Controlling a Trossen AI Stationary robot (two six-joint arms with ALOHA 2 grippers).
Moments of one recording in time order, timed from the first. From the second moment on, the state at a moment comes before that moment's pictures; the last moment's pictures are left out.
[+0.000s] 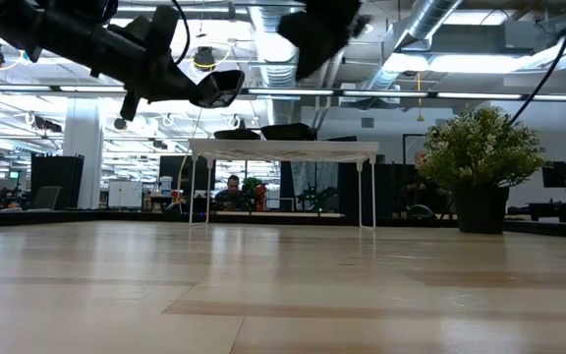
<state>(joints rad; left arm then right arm) 0.07 1.06 0.38 0.31 -0.47 -0.46 0.07 1.76 1.64 -0.79 0.86 0.10</state>
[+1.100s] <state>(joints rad) 0.24 1.06 0.54 0.31 -0.34 -0.64 -0.04 1.45 1.19 -0.52 0.28 0.21</state>
